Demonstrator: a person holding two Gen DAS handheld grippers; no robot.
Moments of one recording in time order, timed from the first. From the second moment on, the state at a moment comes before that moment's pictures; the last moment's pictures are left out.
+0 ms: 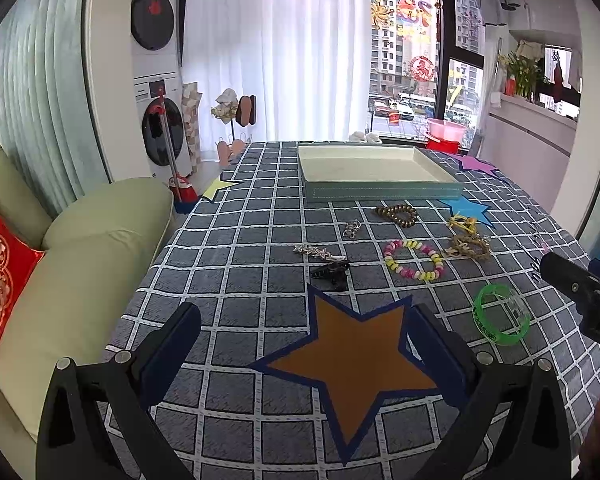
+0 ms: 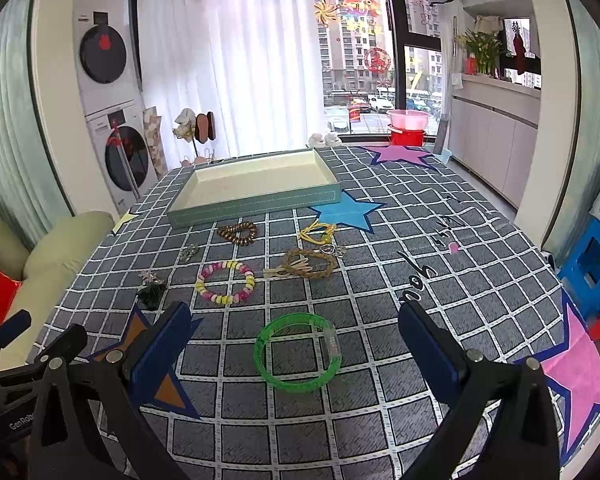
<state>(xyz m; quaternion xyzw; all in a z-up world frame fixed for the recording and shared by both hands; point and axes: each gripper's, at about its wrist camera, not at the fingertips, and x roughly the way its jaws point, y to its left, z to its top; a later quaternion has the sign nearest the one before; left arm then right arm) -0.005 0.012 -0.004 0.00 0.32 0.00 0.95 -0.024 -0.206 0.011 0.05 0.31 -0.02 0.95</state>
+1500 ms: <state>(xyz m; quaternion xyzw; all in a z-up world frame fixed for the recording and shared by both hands) -0.005 0.010 -0.005 0.01 0.32 0.00 0.95 -0.025 -0.205 0.013 0.05 0.31 -0.02 0.95</state>
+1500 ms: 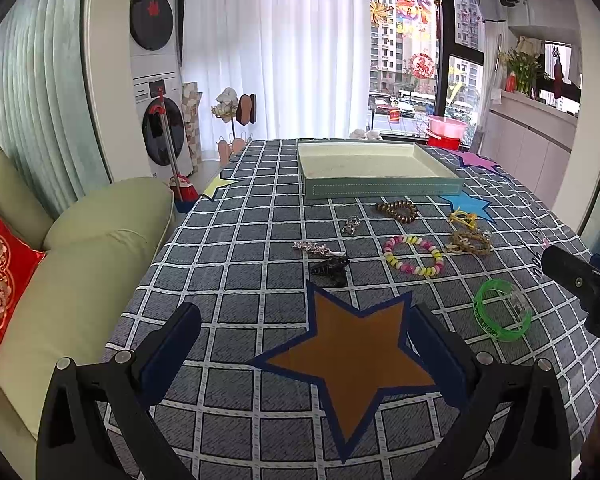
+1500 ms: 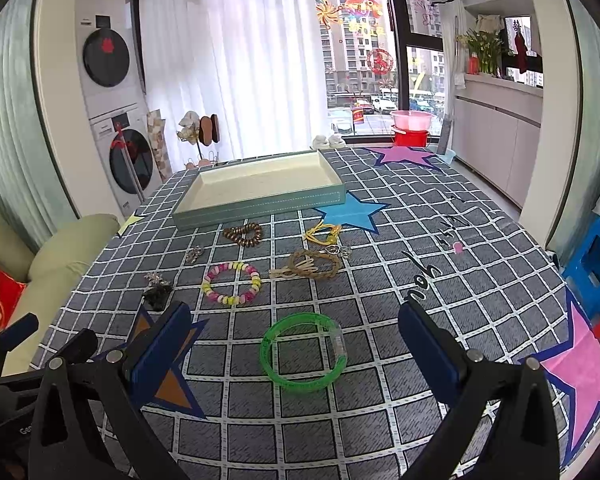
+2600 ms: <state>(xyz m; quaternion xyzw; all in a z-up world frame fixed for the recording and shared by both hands) -0.005 0.010 -0.005 0.01 0.32 0.00 0.95 -0.027 -0.202 0.011 0.06 0.31 -0.02 0.95</state>
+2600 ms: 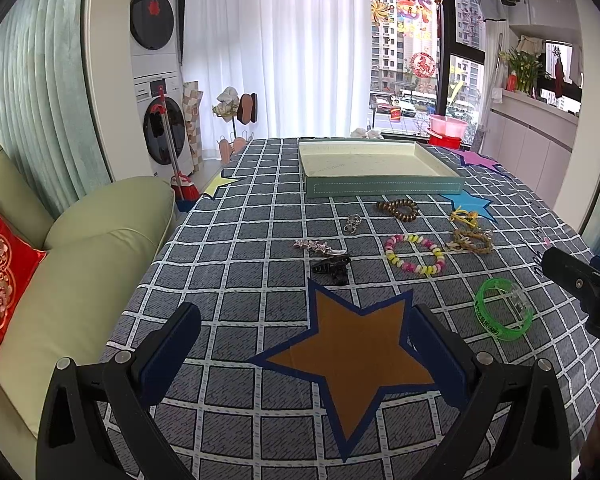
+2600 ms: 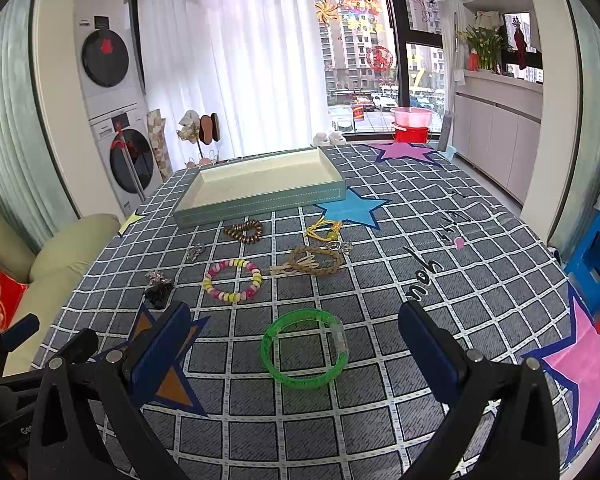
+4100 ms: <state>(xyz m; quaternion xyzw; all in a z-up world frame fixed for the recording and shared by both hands) 0.061 0.025 -0.037 -0.01 0.42 -0.03 0.91 0.017 -0.236 -0.026 0.05 0.43 -0.06 0.90</state>
